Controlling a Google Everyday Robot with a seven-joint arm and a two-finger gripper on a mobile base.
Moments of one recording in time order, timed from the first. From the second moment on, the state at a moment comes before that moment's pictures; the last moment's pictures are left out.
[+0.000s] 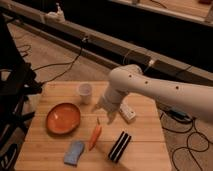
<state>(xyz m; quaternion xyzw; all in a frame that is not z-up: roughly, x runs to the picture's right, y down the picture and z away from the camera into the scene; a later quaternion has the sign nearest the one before) -0.021 0.131 0.675 -0.23 -0.33 -0.39 0.83</state>
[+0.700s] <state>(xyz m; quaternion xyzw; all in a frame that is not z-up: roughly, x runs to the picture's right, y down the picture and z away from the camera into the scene) -0.042 0.157 0.696 -0.26 -0.33 -0.40 0.81</state>
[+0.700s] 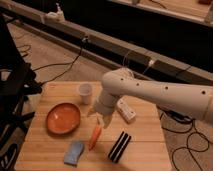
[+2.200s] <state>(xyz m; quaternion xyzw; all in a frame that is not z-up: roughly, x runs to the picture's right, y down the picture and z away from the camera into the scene) -0.166 0.236 0.727 -0.29 -0.42 -0.45 0.74</state>
